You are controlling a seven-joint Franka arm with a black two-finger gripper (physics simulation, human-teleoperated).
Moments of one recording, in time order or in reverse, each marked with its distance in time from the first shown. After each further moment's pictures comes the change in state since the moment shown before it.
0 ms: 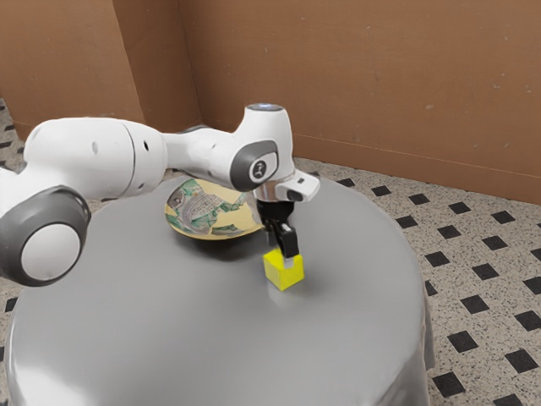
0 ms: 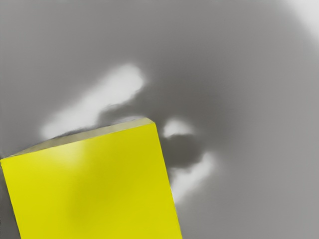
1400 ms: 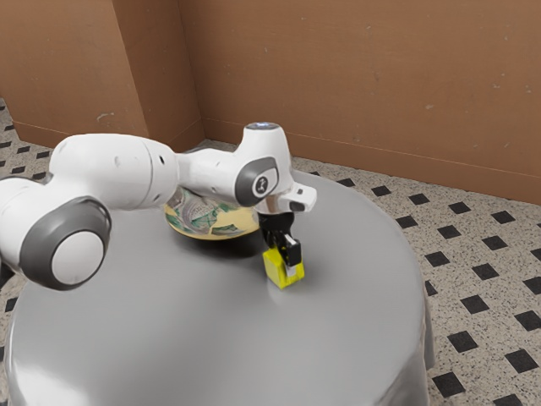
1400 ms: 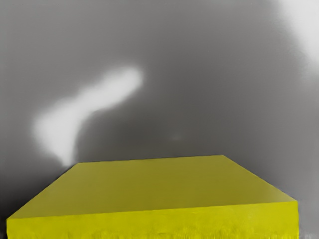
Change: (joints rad) arm 0.026 0.112 0.008 0.063 -0.046 0.064 -0.073
